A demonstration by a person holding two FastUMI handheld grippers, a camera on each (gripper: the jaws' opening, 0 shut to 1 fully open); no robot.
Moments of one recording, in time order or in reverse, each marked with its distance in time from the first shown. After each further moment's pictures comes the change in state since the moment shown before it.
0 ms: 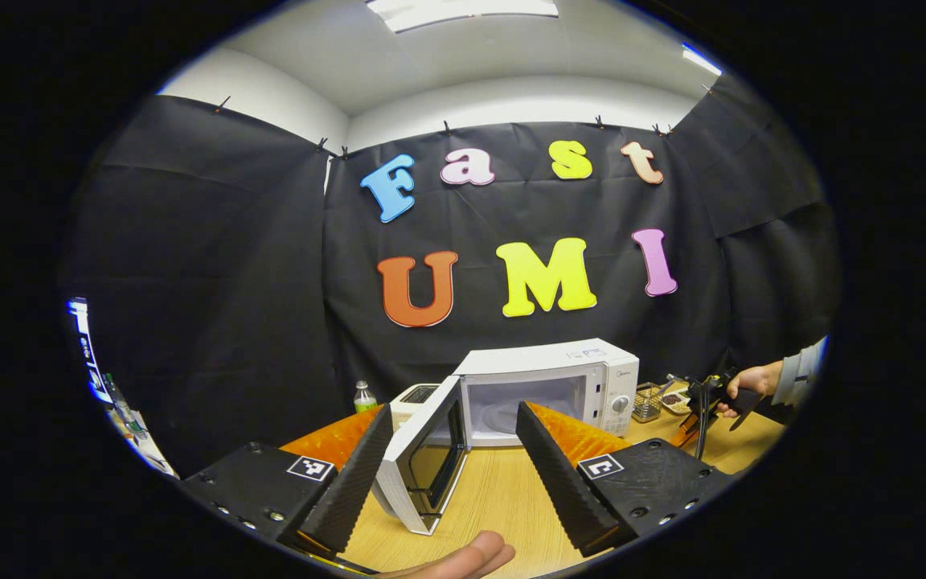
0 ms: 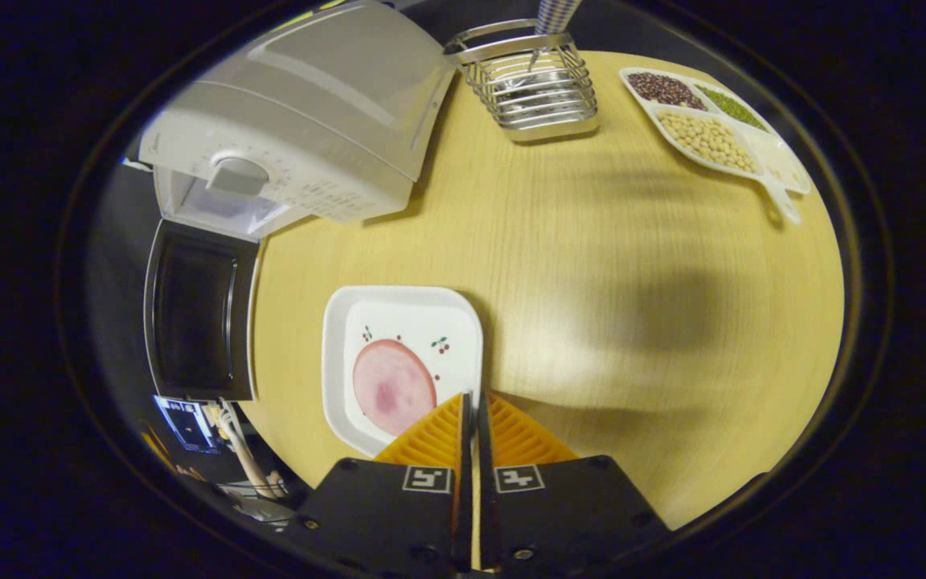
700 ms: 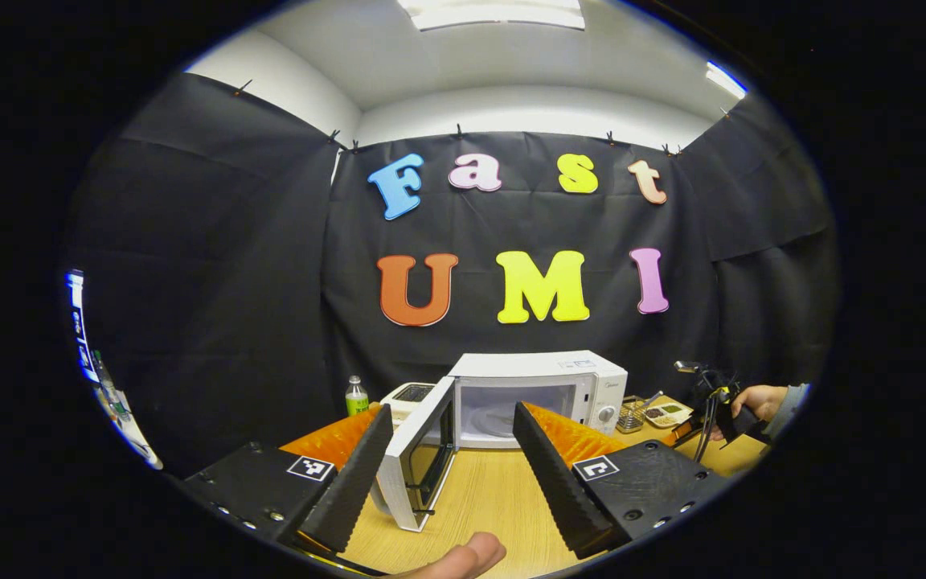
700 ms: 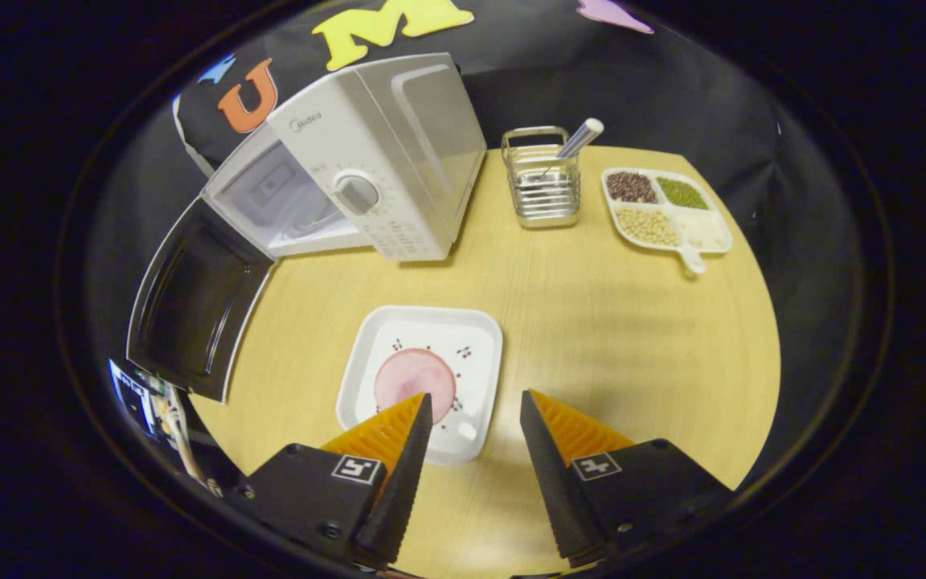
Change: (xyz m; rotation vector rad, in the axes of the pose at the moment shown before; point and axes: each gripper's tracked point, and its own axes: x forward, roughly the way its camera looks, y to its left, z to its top) left arm -0.010 0.006 0.002 -0.083 -0.012 -0.051; right arm -0.039 0.025 -0.011 -0.134 -0.314 -0.138
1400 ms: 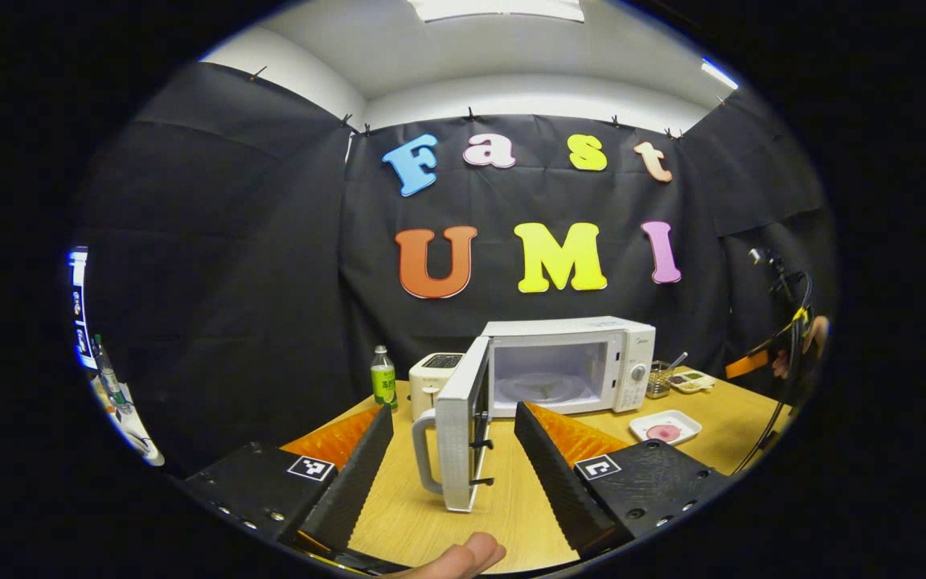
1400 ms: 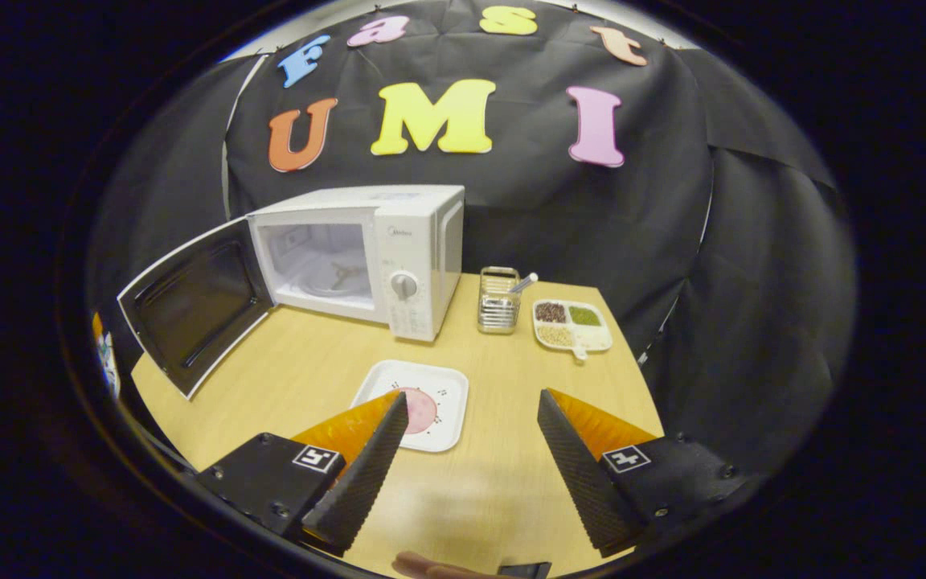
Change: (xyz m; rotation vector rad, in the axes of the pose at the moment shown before) left arm -0.014 0.058 -0.064 0.001 0.025 -0.001; right arm -0.128 0.026 -0.012 -0.185 -0.485 -0.308
